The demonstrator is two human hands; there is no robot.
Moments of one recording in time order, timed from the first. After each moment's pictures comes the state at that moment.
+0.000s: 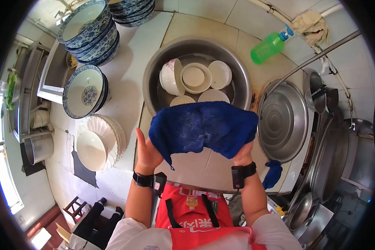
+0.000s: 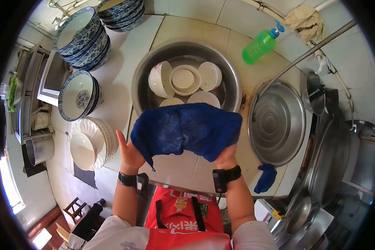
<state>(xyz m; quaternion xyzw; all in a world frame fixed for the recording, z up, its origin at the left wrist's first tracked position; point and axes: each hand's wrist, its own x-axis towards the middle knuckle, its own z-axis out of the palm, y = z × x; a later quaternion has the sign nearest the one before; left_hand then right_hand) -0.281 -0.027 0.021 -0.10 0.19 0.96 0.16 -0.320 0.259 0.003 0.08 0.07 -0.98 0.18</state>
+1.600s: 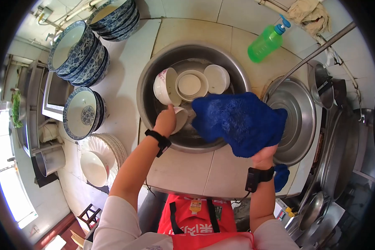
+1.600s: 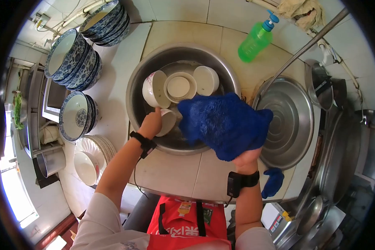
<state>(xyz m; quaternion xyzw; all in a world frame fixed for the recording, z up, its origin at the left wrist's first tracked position) -0.421 0.000 -0.083 0.03 0.96 0.12 0.23 -0.361 0.300 0.045 0.01 0.18 -0.98 0.07</state>
